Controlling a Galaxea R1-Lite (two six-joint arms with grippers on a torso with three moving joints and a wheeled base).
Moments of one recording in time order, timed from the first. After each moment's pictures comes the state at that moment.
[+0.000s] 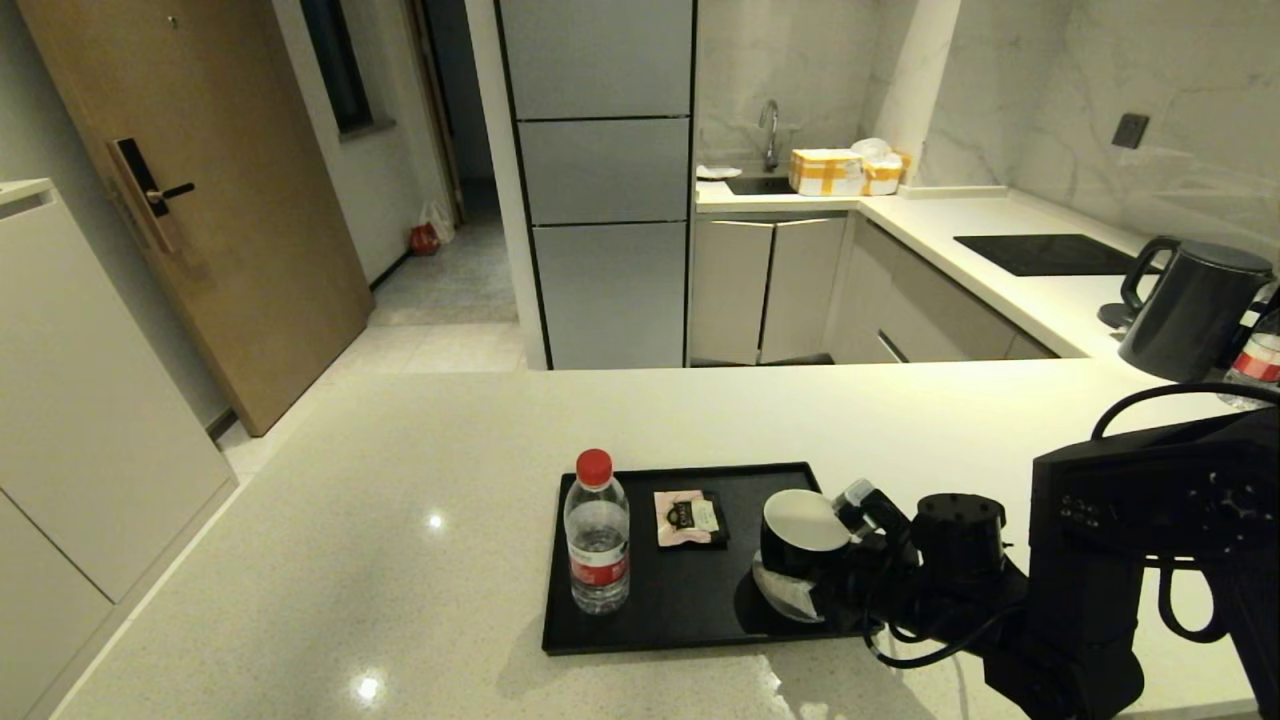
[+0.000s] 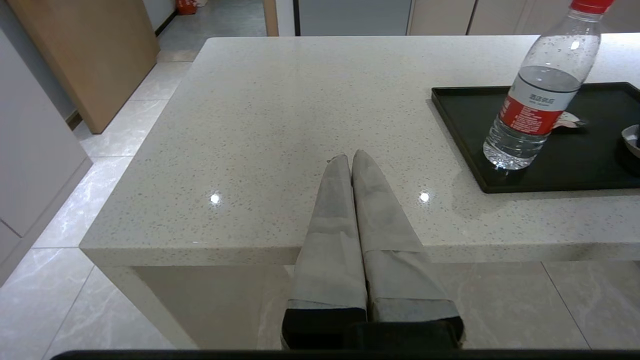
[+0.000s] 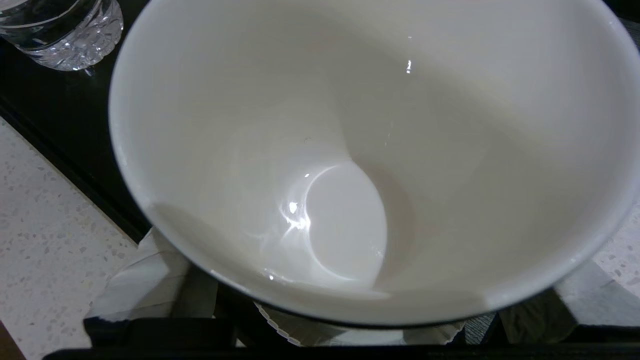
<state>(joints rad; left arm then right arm) 0.00 0.00 -0.02 0.05 0.00 0.00 0.34 2.38 -0.49 -1.43 0.35 -0.09</state>
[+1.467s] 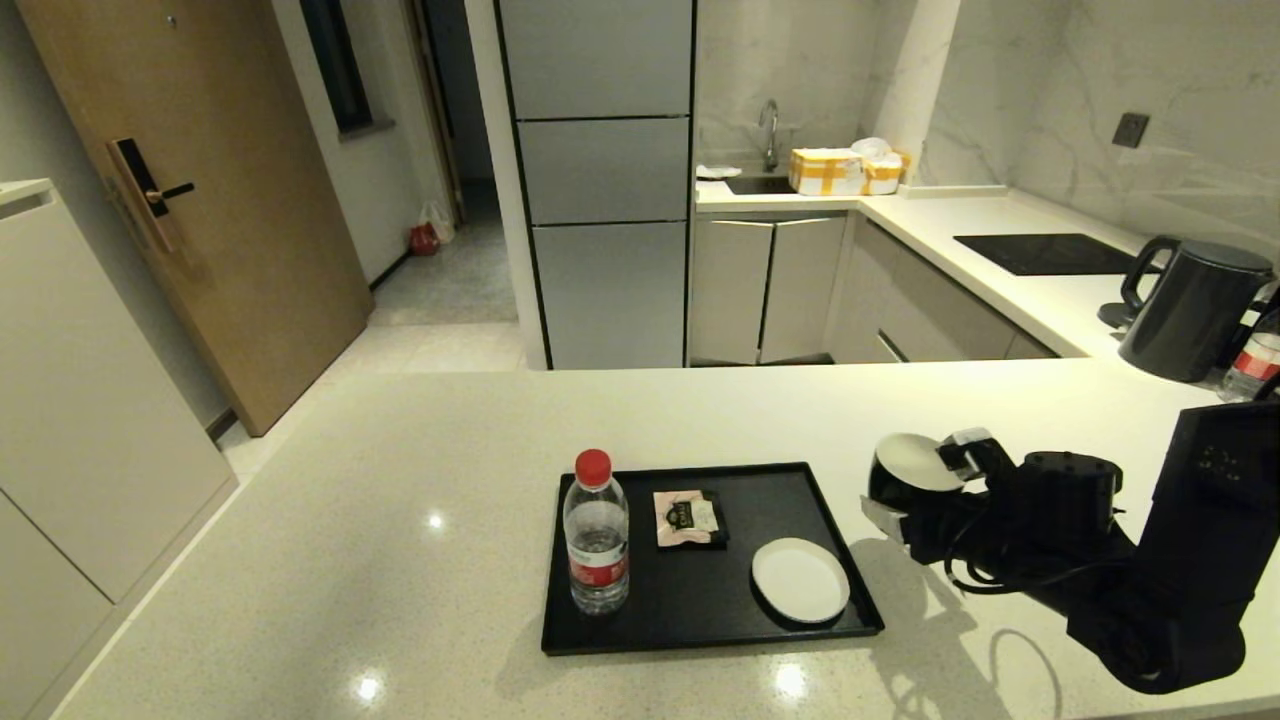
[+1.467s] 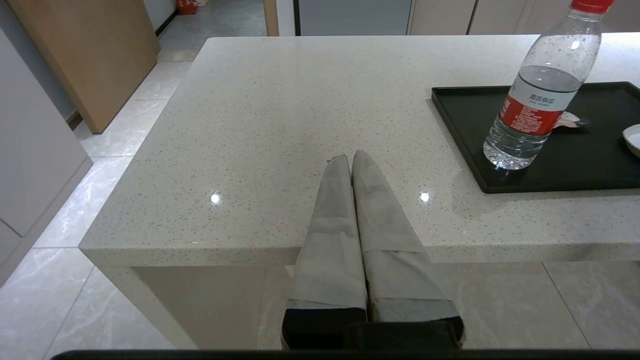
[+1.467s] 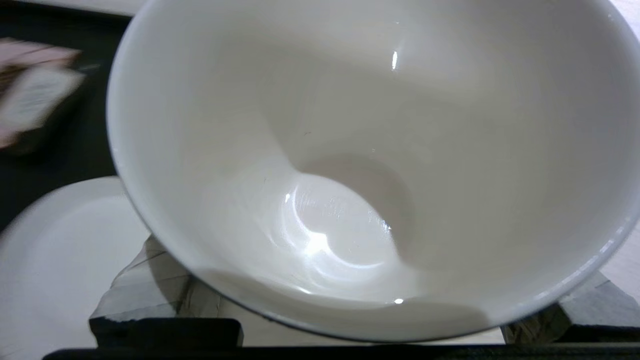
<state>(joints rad) 0.00 0.00 -0.02 0.05 0.00 0.00 0.10 2.23 -0.47 -1.37 0.16 -0.09</state>
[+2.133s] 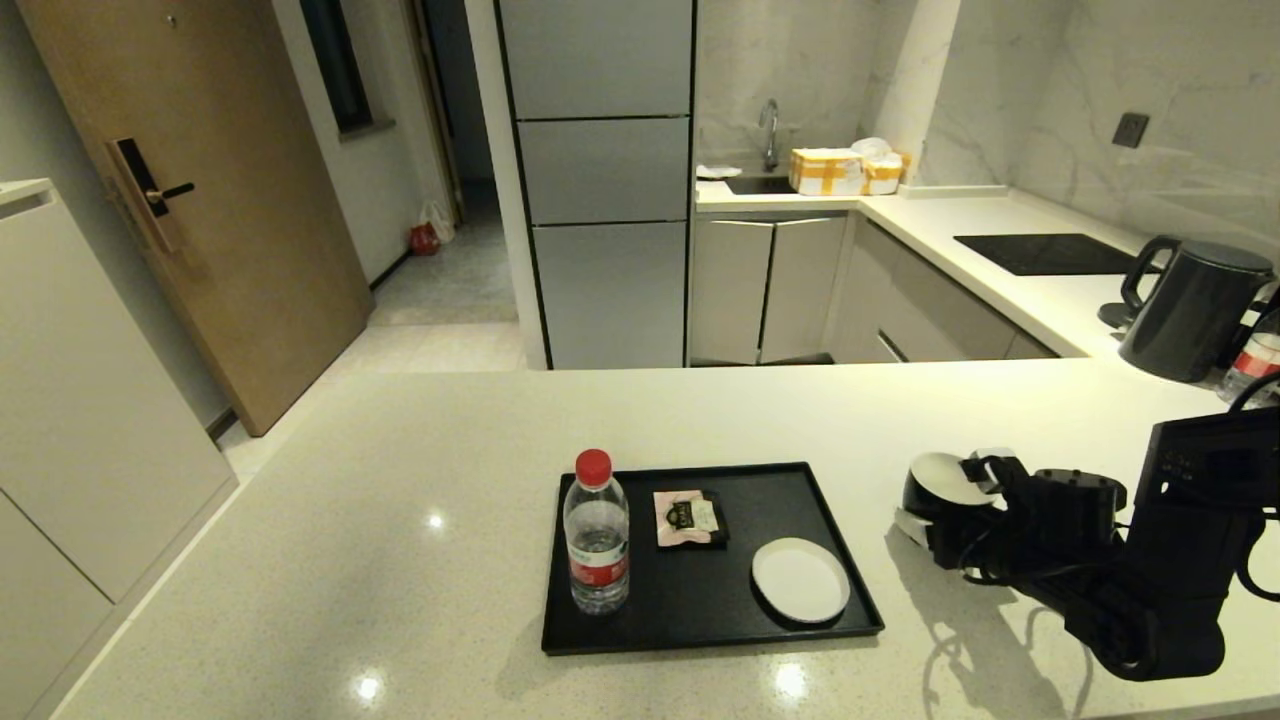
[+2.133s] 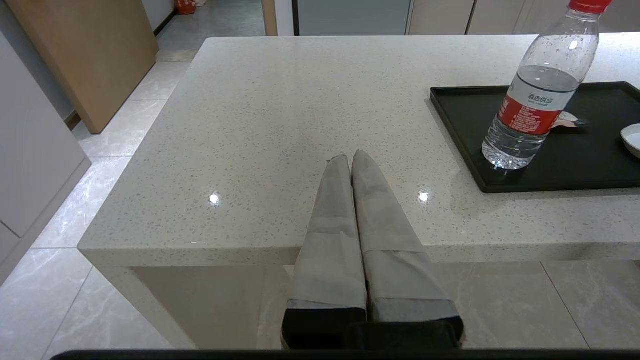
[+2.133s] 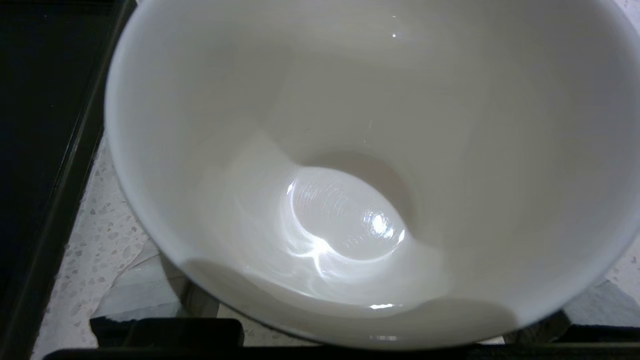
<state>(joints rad) 0.00 0.00 -0.02 0.05 0.00 0.00 -0.02 2.39 -0.55 -1.38 0.12 -0.09</state>
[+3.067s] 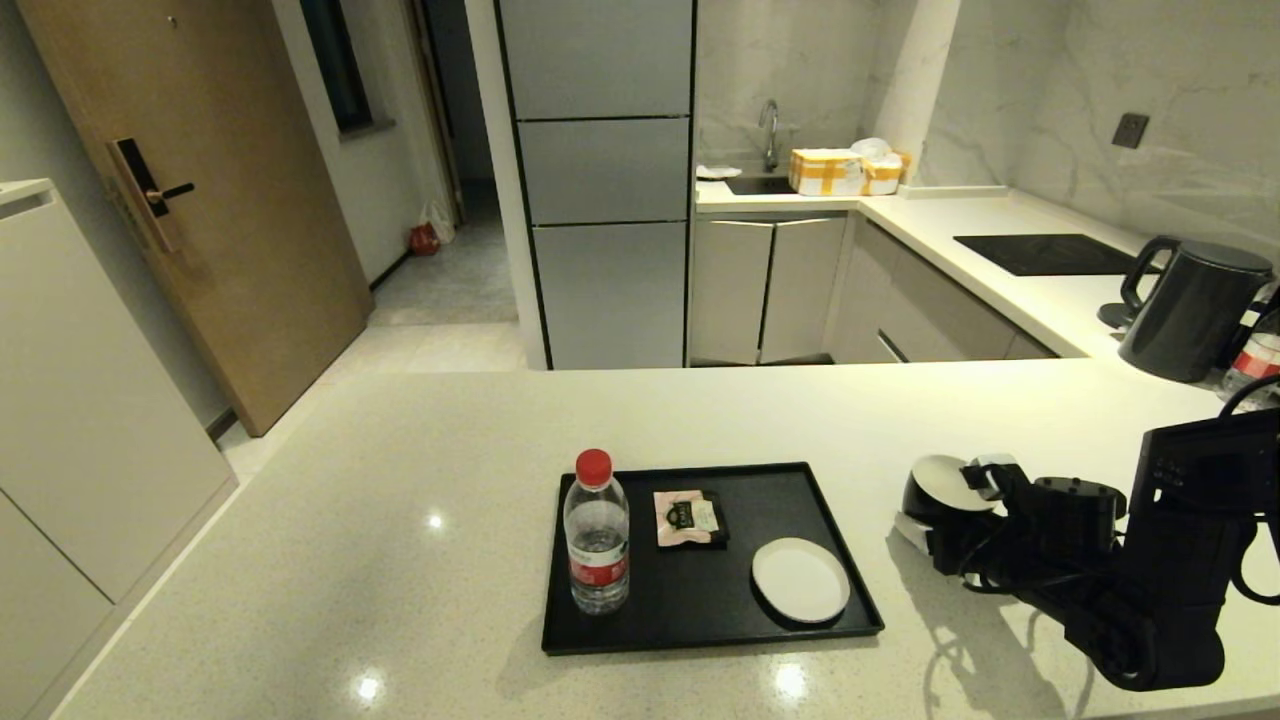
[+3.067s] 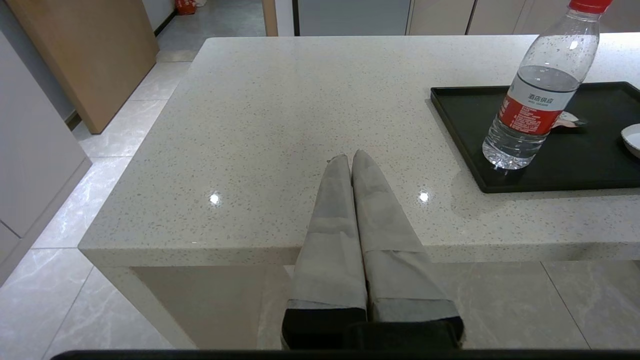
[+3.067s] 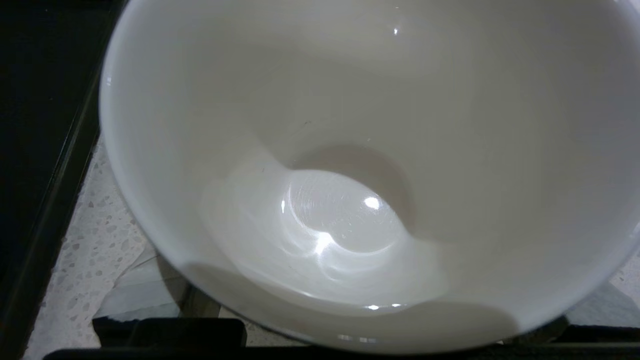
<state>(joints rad) 0.00 0.00 -0.02 0.05 0.00 0.00 -0.02 2.42 -0.52 -1.42 0.12 -0.08</state>
